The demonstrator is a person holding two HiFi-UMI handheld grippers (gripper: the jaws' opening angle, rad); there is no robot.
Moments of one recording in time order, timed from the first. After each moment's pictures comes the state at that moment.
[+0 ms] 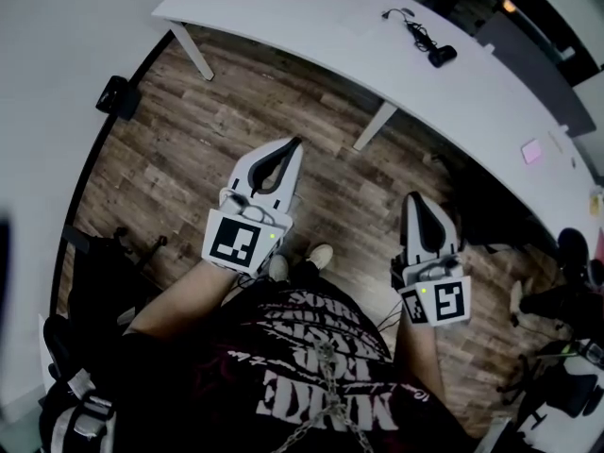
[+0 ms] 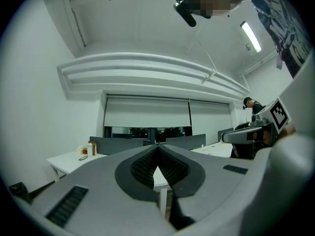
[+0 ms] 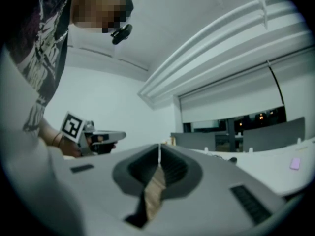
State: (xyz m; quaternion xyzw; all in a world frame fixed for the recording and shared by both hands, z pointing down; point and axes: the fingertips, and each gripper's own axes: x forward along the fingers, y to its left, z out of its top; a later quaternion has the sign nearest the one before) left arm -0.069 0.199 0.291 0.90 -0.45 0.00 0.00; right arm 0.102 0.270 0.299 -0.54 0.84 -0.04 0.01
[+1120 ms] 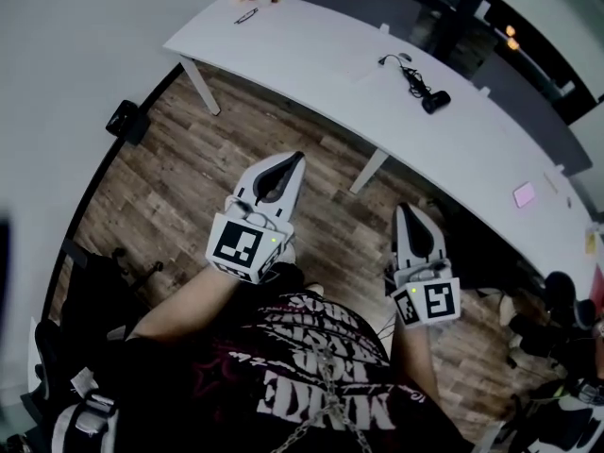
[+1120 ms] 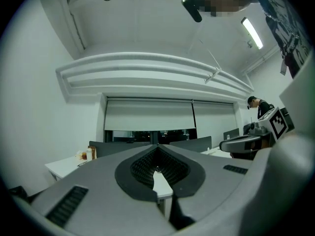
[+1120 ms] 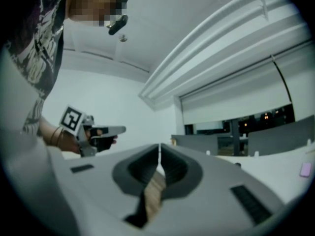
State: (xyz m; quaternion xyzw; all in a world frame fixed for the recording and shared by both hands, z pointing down) left arm -0.033 0.142 0.263 0.89 -0.46 -0.01 -0.02; right arm 0.136 0.201 0.295 -0.52 0.86 -0.03 0.02
